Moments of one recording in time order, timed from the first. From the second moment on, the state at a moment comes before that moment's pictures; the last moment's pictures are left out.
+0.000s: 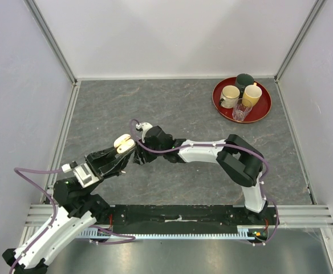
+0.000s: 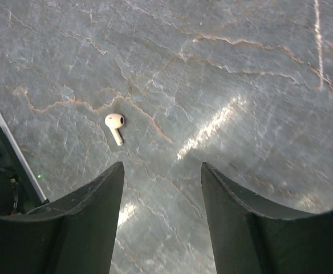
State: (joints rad) left arm -0.71 0.23 0.35 0.59 0.27 0.05; right arm 1.00 1.96 1.24 0.12 -0.15 0.49
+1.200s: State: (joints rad) left arm -0.71 0.19 0.38 0.55 0.29 0.05; right arm 1.15 2.25 1.59 -0.01 -0.09 0.29
